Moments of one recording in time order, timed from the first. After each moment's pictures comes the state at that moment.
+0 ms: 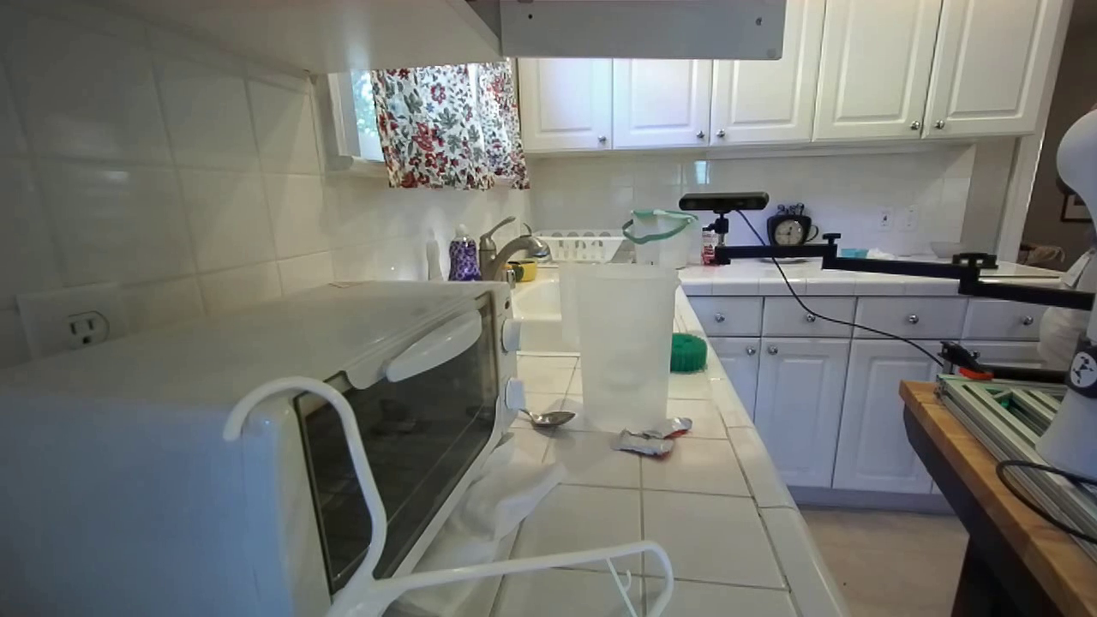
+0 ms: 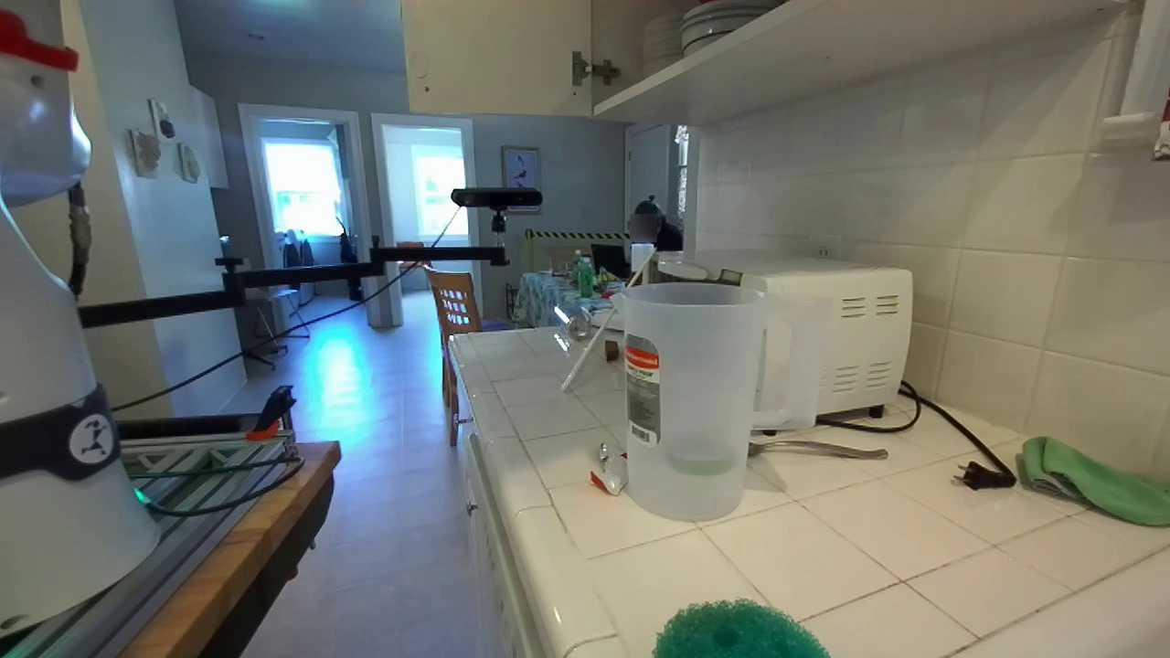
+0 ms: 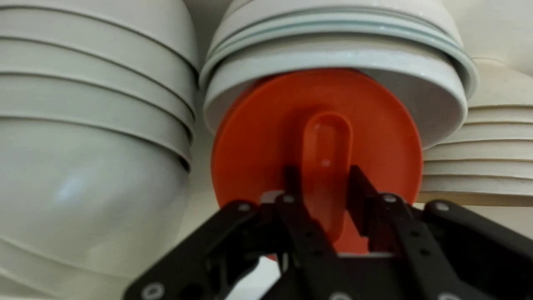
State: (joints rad) arm 0.25 0.29 0.30 -1.24 -0.03 2.57 -0.13
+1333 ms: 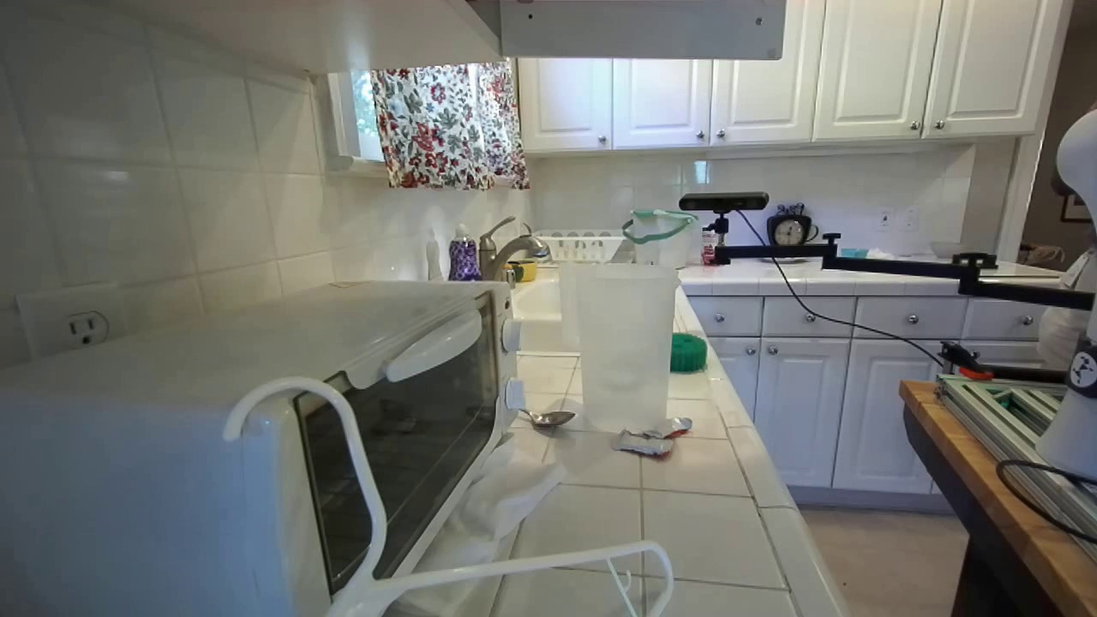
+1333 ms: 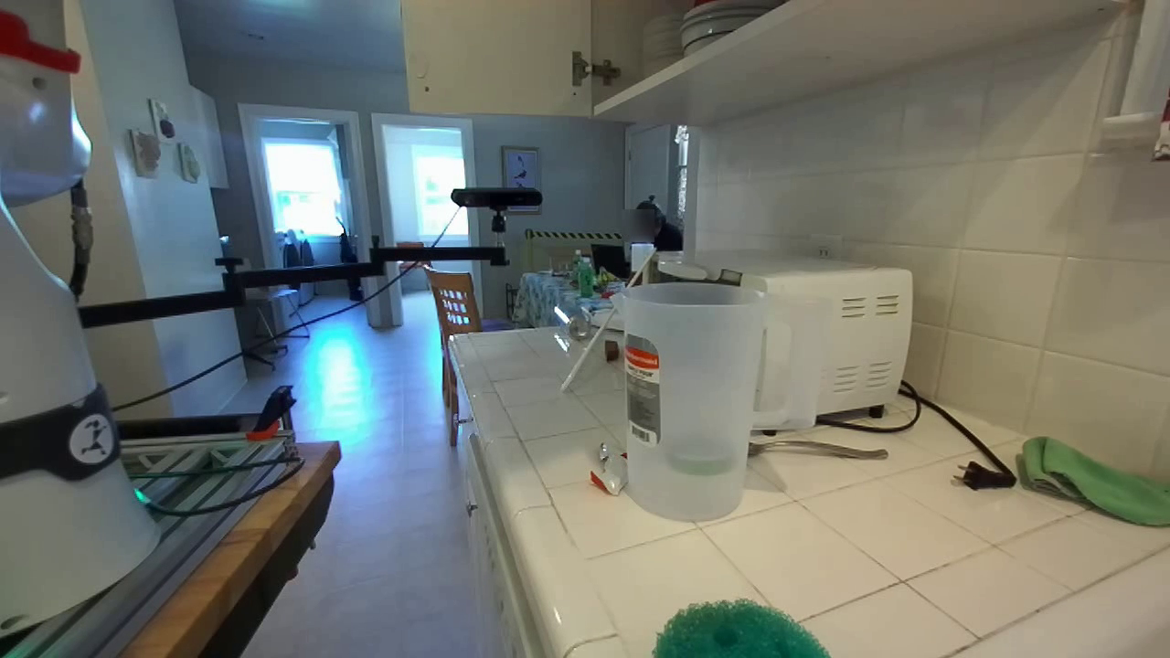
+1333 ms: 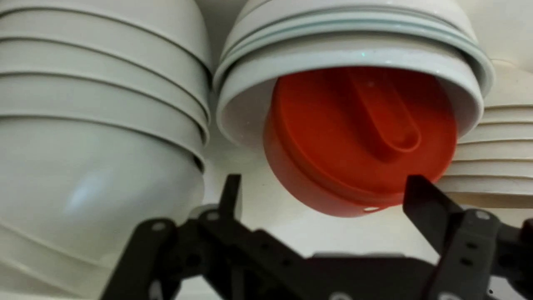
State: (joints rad) arm 0.25 0.31 0.29 -1.21 -0.03 2.54 -0.13
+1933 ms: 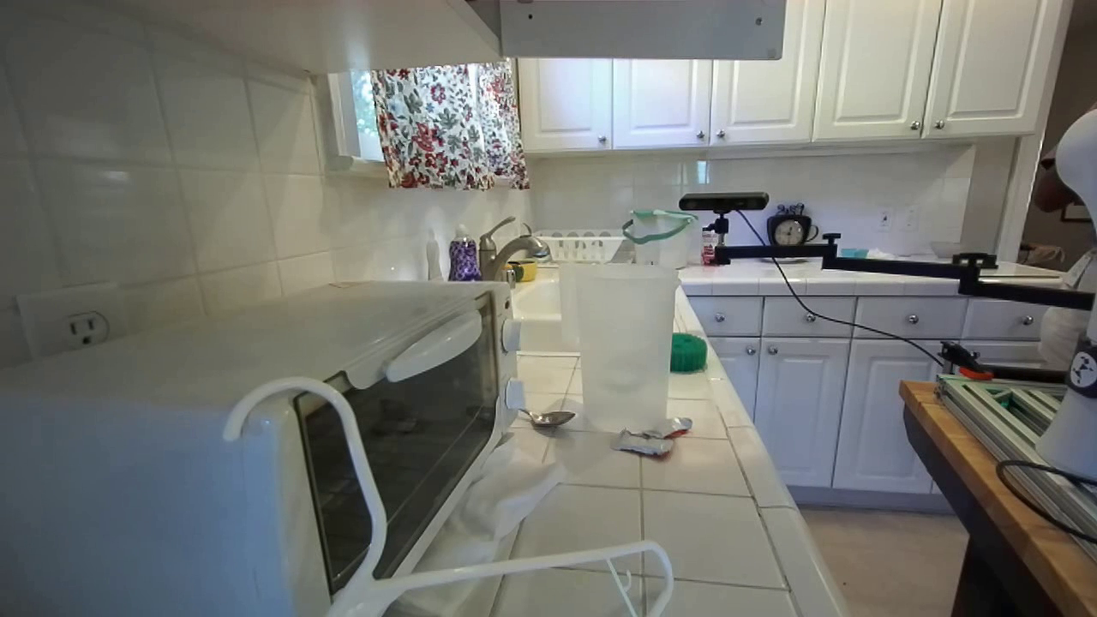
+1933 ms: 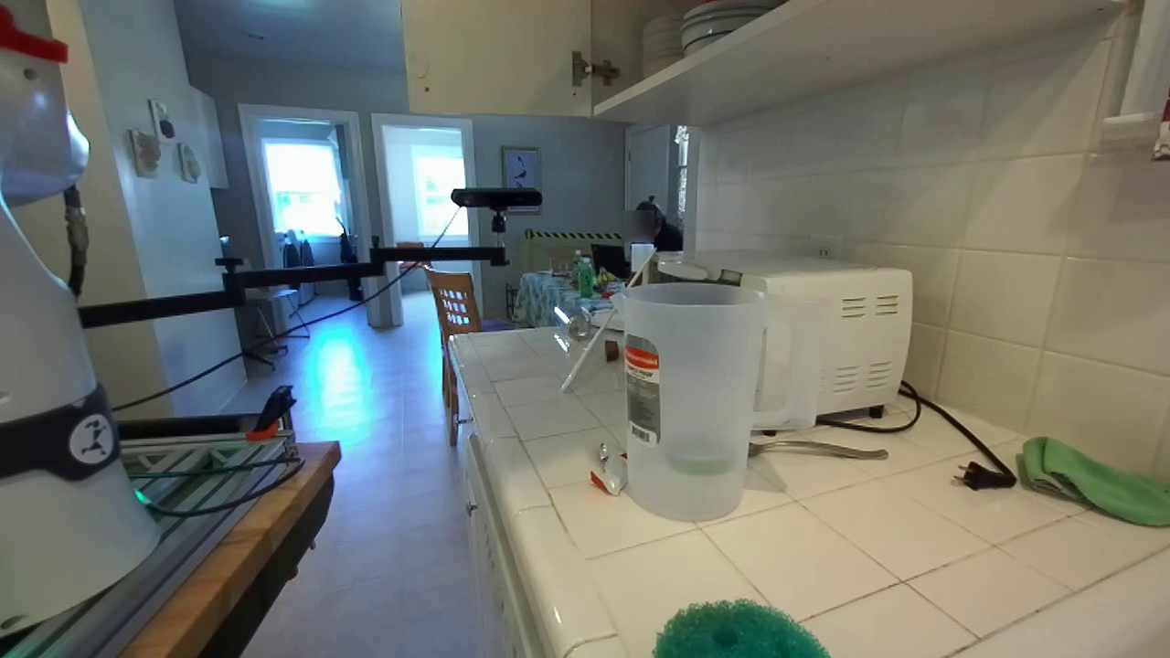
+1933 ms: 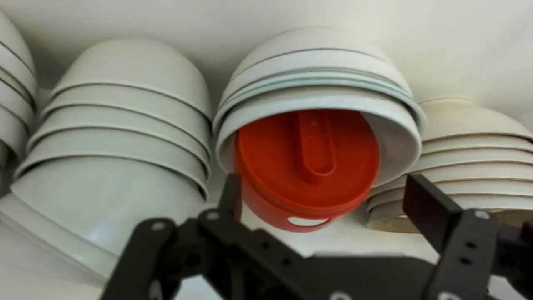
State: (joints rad) arm 0.26 0.20 0.28 -1.22 -0.08 2.28 0.00
